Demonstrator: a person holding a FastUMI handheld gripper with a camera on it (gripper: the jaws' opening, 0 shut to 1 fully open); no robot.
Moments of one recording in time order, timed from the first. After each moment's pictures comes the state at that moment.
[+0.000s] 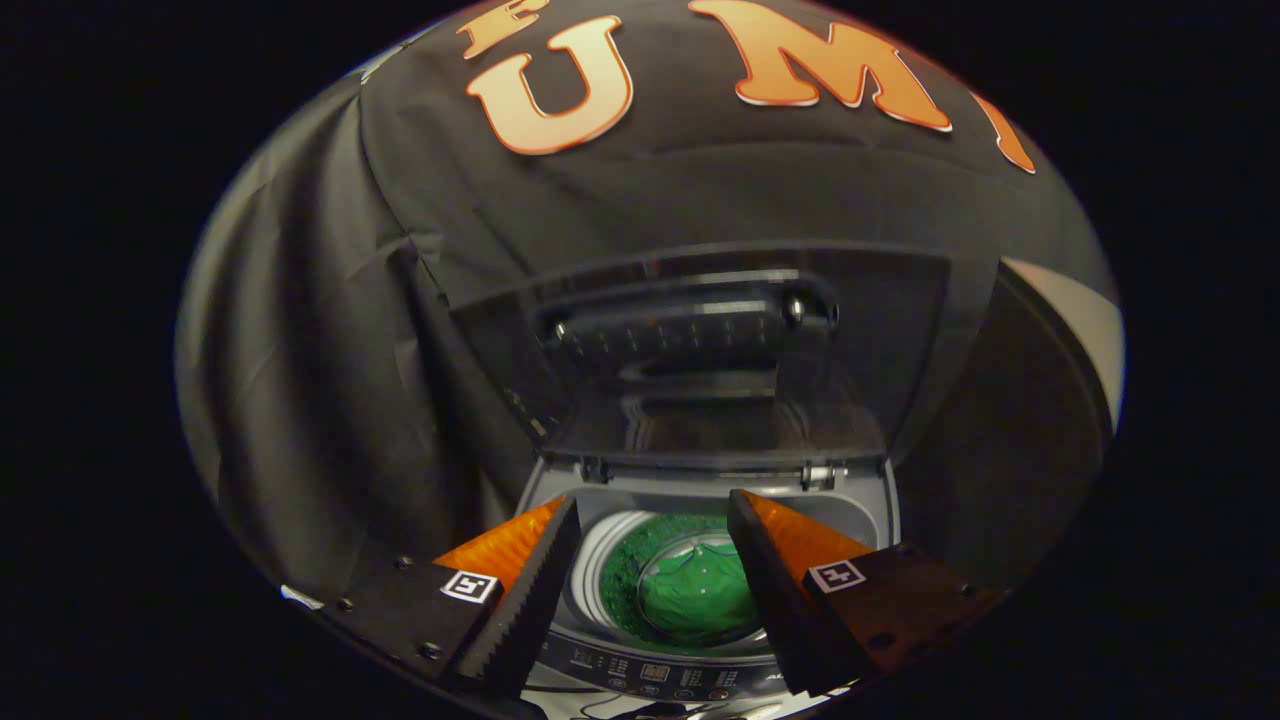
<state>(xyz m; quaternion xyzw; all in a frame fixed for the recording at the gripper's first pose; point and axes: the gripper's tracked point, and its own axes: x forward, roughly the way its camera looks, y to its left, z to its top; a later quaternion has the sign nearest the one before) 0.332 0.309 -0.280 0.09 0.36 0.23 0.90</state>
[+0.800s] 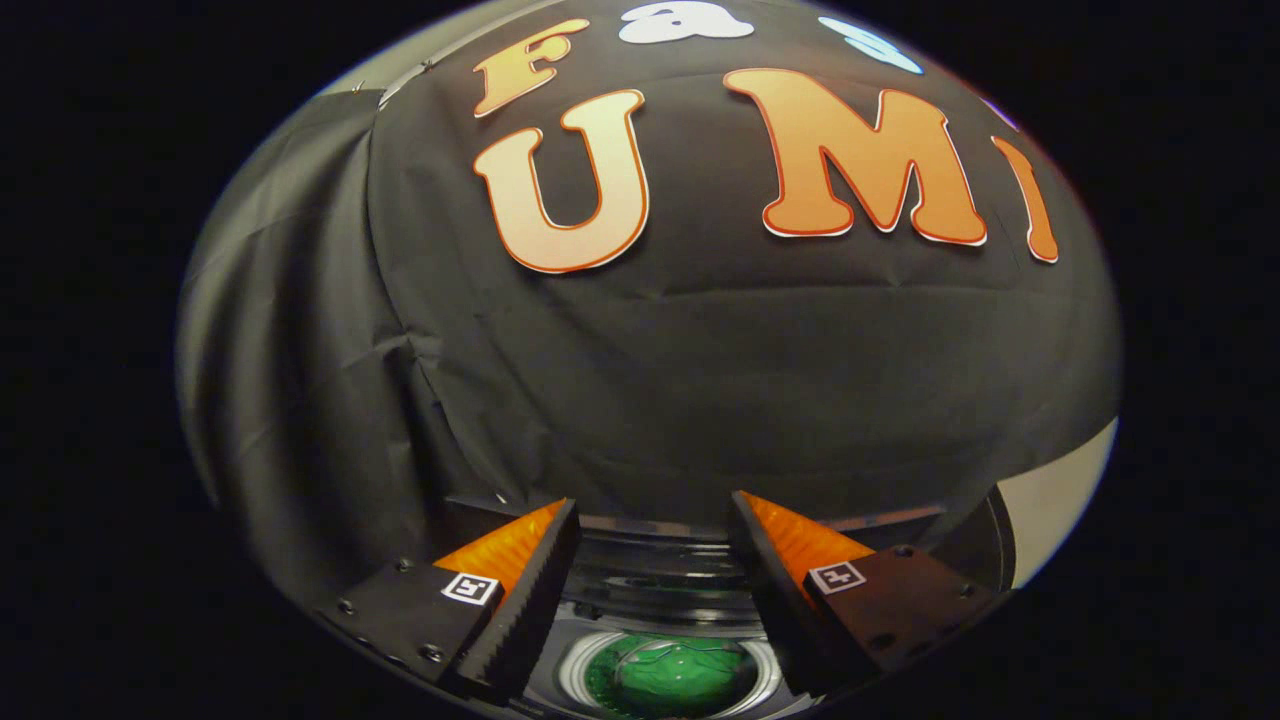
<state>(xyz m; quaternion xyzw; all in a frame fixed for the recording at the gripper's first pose) 0.453 0.311 -0.209 0.07 0.24 0.21 0.95</state>
